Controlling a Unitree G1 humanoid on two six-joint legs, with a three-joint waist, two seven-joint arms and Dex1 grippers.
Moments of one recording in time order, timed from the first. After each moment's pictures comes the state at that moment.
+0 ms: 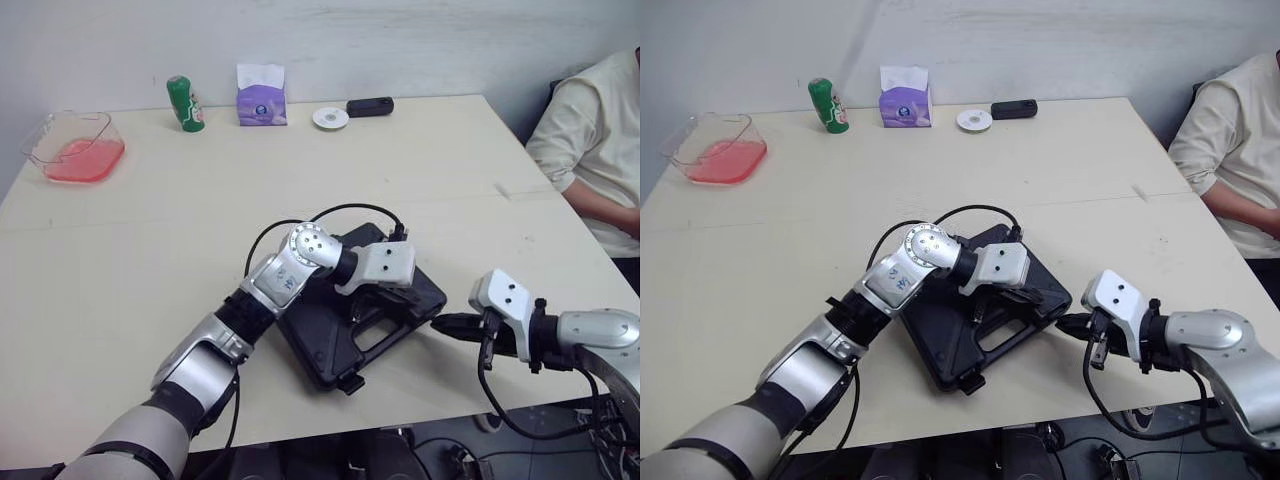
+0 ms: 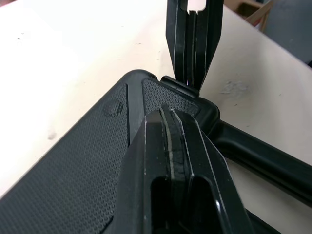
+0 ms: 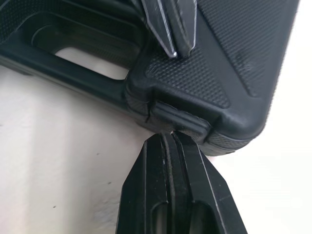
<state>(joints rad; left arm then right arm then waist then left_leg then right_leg) -0.92 0.20 -0.55 0.33 0.01 0.14 -1.07 -0.03 -0.95 -0.12 -0.48 0.45 0.66 0.95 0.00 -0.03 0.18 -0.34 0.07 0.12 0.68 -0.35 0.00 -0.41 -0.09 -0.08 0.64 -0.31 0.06</state>
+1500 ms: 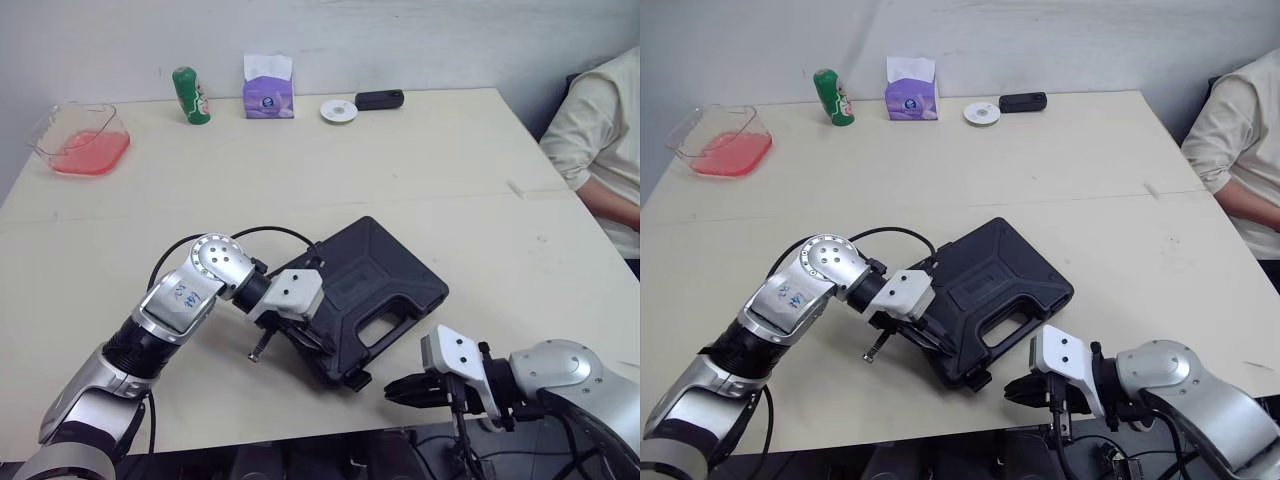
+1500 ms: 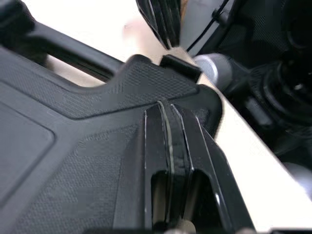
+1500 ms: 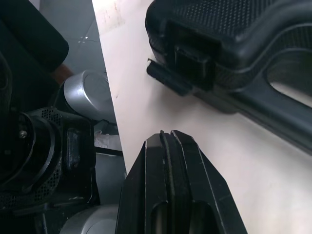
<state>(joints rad) -0.67 0.64 -0.44 -0.19 -0.23 0.38 -1.42 0.01 -0.96 0.12 -0.74 0.55 0.72 1.00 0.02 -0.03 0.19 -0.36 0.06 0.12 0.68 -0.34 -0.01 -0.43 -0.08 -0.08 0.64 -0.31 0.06</state>
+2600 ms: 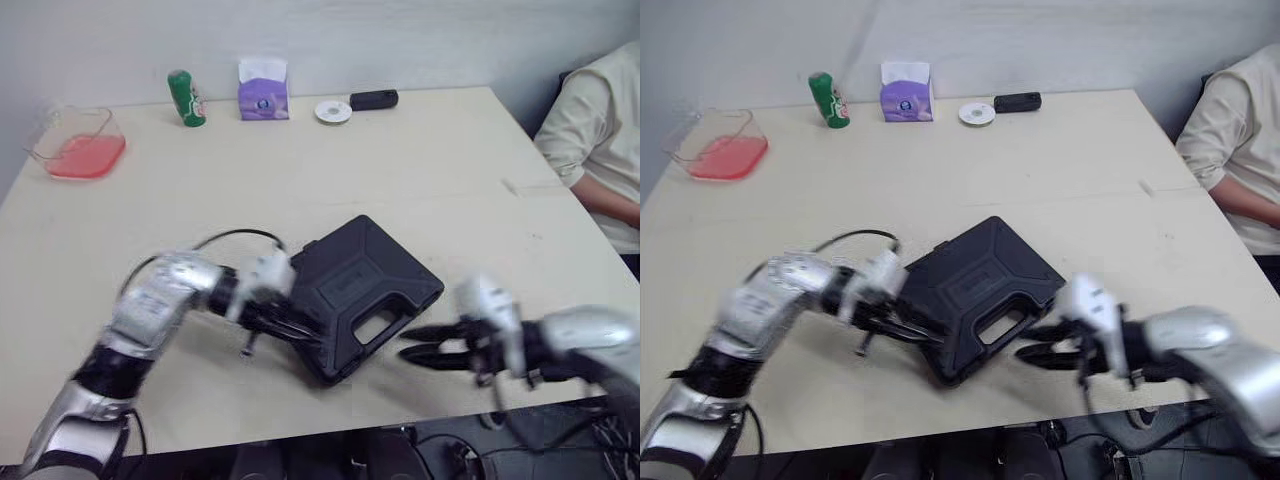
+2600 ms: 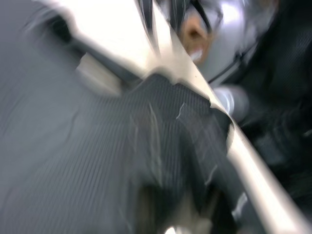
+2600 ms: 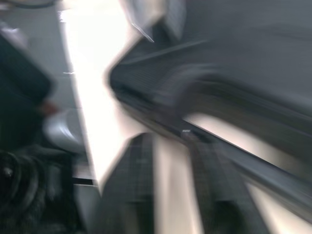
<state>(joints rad) -0.51 0.74 -0.10 -0.26 -0.55 0.71 -1.29 -0.06 -0.99 -0.27 -0.66 0.76 0.82 1.09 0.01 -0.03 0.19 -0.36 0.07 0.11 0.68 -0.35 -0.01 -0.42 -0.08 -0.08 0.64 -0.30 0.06</state>
